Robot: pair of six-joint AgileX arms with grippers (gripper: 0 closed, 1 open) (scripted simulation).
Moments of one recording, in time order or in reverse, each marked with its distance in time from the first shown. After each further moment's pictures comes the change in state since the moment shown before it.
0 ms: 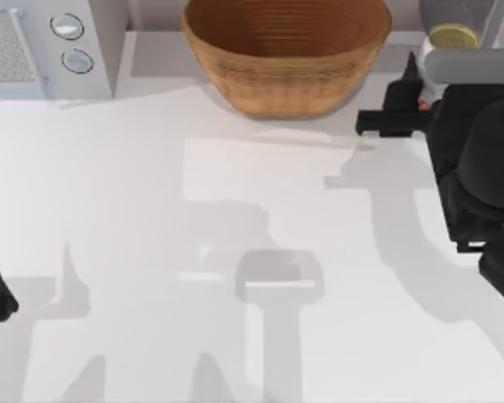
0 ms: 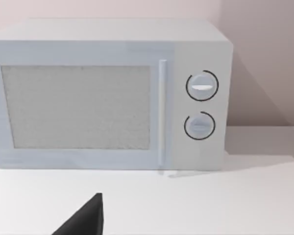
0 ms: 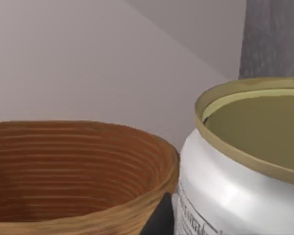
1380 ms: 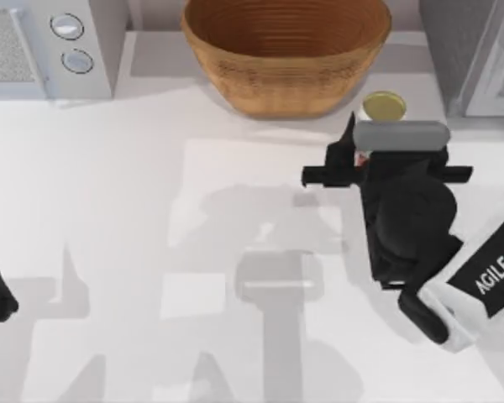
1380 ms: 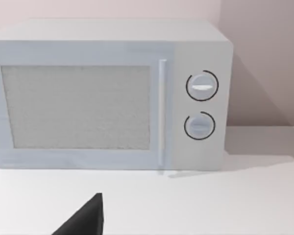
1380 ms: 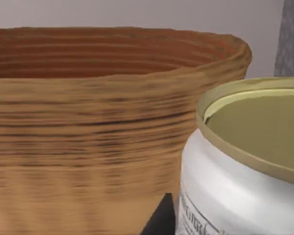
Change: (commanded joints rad) left arm 0.000 0.000 0.000 0.000 0.000 0.000; right arm 0.070 0.518 0.093 0.423 0.076 -0.002
